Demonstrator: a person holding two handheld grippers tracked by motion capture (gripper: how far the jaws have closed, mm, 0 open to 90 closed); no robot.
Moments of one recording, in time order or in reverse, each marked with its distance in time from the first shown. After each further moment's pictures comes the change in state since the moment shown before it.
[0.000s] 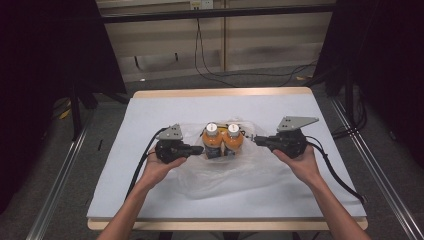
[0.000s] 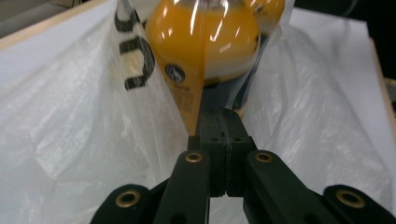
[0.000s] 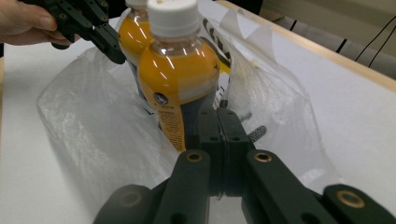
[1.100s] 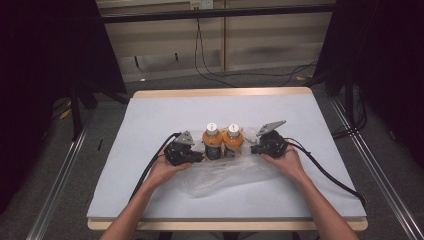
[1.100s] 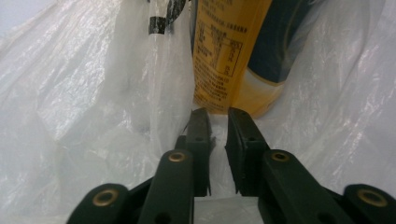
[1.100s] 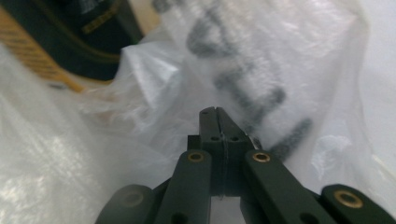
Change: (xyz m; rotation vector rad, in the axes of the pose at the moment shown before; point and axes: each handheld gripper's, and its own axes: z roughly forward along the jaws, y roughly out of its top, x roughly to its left) left arm 0.016 -0.023 0.038 0.223 0.065 -0.009; right arm -0.032 -0.046 0.078 0.303 -0.032 0.037
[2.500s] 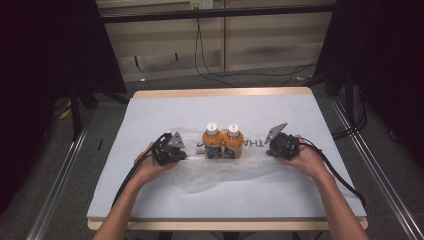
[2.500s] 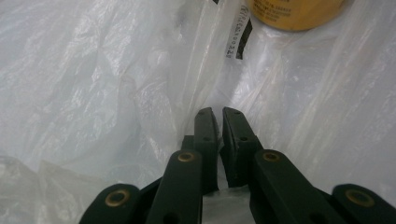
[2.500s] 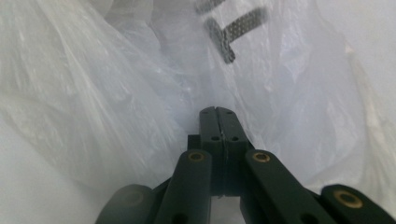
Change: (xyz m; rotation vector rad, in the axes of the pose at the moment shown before) left arm 0.013 -0.016 -0.028 0.185 0.155 0.108; right arm -0.006 -0.008 -0.032 0.276 -0.123 -0.241
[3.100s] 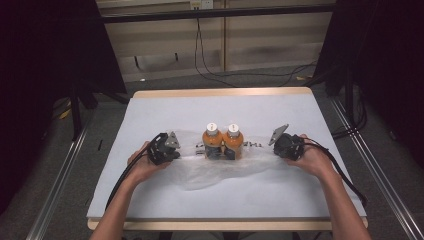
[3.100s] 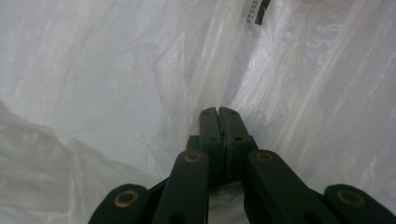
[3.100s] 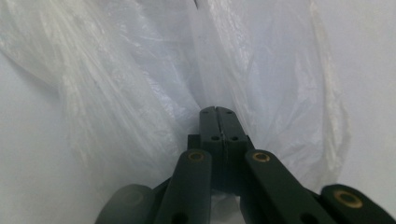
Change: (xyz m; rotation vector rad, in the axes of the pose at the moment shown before) left arm 0.006 -0.008 -0.008 0.068 0.039 0.021; right arm -0.003 -0.009 -0.006 0.094 -0.069 -0.045
